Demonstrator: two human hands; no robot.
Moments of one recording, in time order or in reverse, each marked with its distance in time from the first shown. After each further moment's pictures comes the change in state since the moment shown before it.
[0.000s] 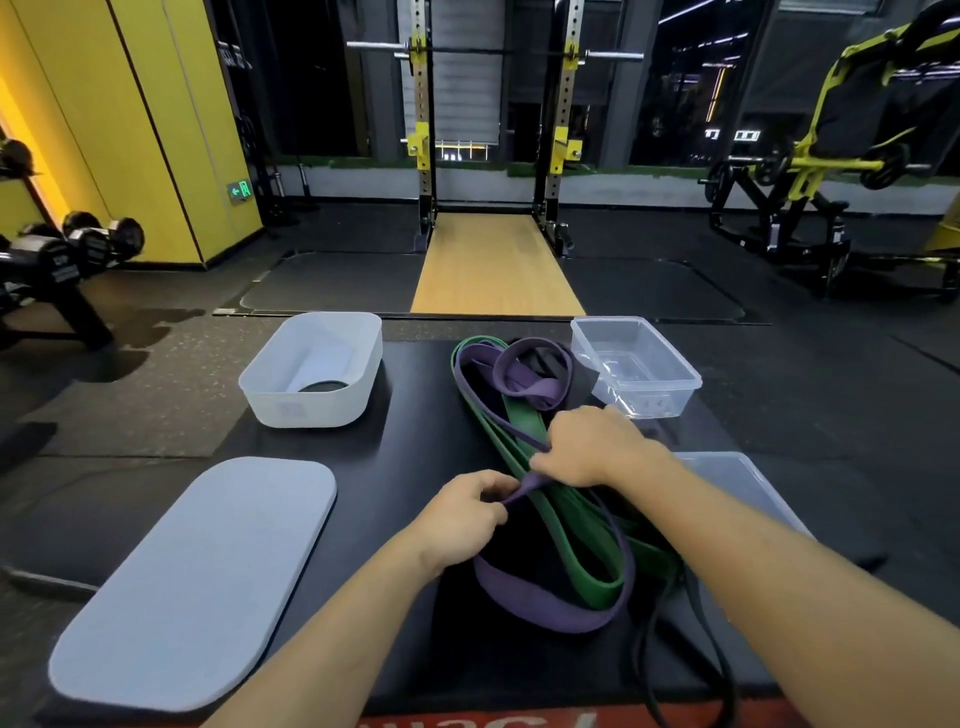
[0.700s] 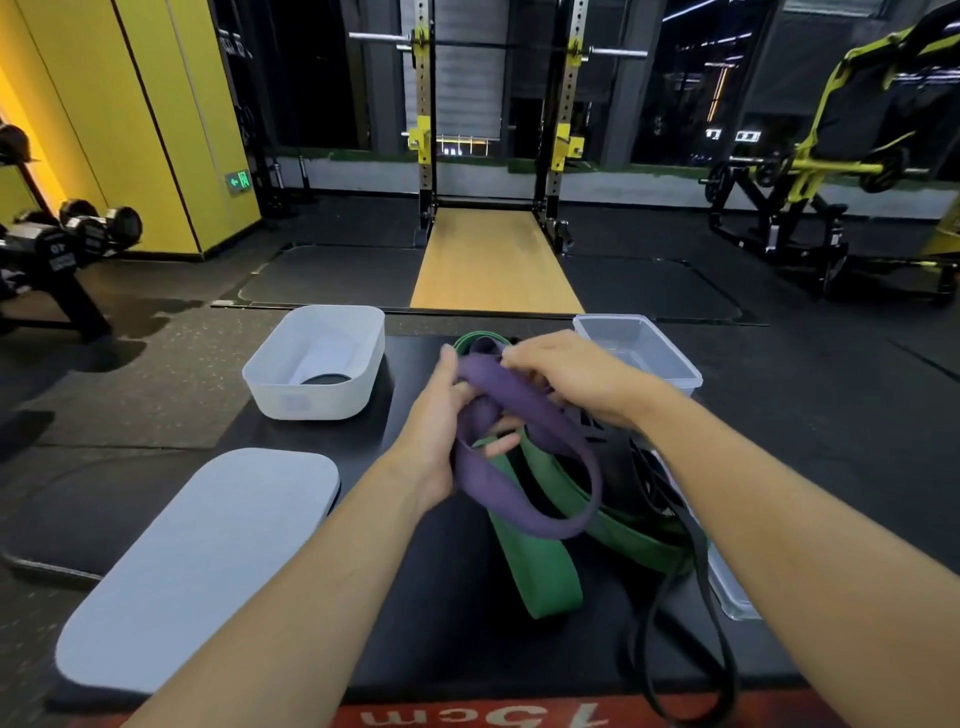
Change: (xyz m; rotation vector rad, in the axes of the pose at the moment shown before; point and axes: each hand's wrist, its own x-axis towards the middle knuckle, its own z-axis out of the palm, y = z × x) left_hand -0.006 0.067 -0.039 -0.830 0.046 0.032; right_hand 0.001 -0.013 -0.057 1.074 0.092 -0.198
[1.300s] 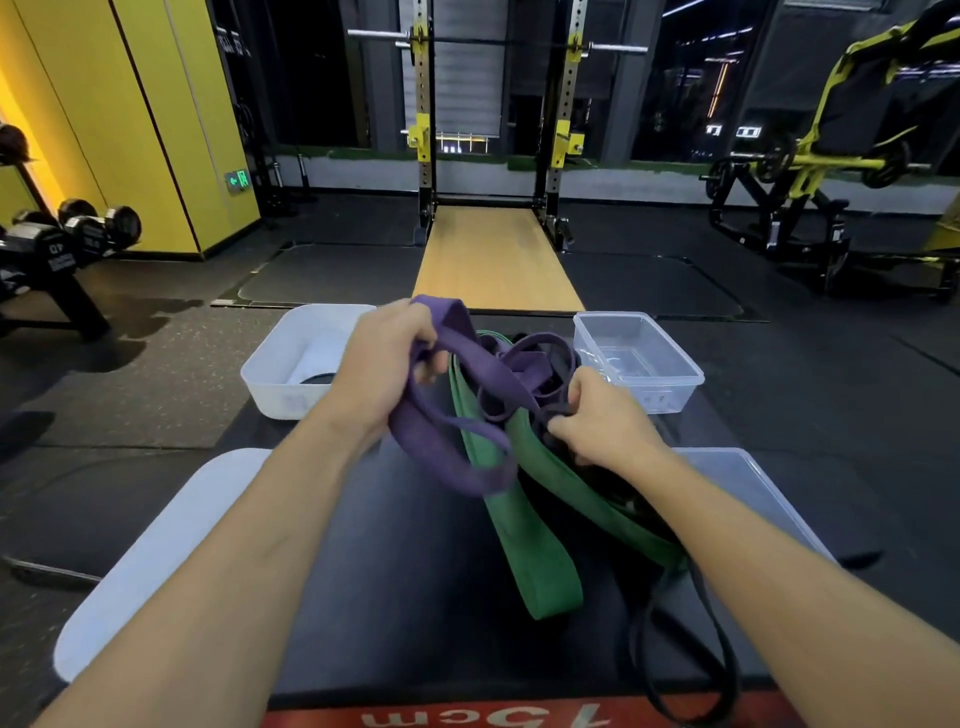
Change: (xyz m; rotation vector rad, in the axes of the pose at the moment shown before) left_hand -0.022 0.071 -0.008 0.404 0.116 0.465; right_hand -0.014 0.063 0.011 -0.468 0.304 0.225
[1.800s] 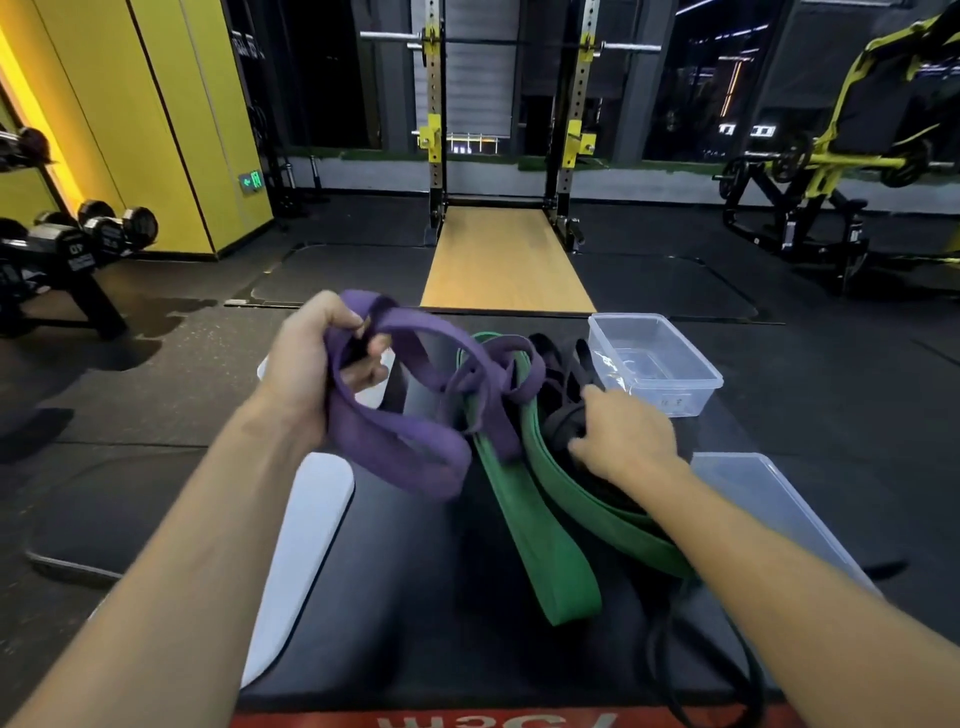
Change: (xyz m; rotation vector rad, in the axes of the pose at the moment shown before) left_hand -0.006 0.006 -0.062 -0.261 0.087 -0.135; right_hand 0.005 0.004 0.015 -0.502 0.092 -0.068
